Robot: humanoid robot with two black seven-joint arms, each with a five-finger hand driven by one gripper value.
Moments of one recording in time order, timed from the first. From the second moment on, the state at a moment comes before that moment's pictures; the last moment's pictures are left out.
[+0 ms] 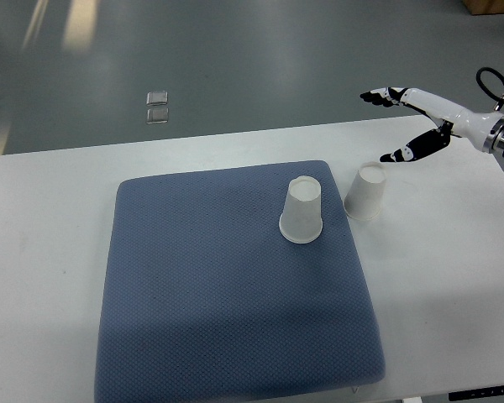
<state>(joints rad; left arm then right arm) -0.05 0.00 -0.12 -0.14 0.11 0.06 0.10 0.85 -0.68 0.43 0.96 -1.25 0.13 0.53</state>
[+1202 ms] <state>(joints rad) -0.05 0.00 -0.12 -0.14 0.11 0.06 0.10 0.89 -0.52 0.26 0.77 -1.51 0.02 0.50</state>
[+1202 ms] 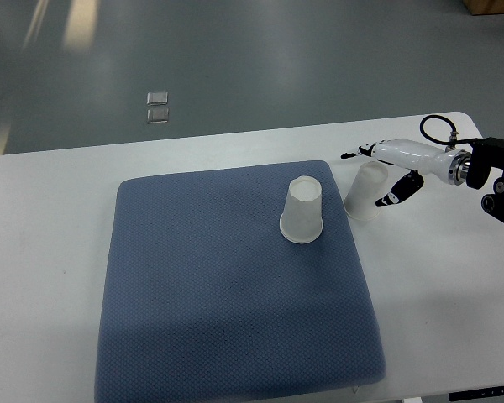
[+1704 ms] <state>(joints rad) -0.05 0.00 -0.12 -0.14 0.11 0.06 0.10 0.90 -0.49 0.22 0.72 -1.51 0.02 0.50</state>
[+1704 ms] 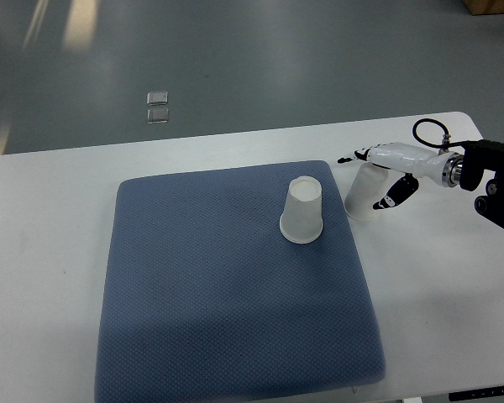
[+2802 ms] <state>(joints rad) -0.05 0.00 -0.12 -0.14 0.11 0.06 0.10 0.93 -0.46 0.18 0.65 -1.52 0.01 0.50</state>
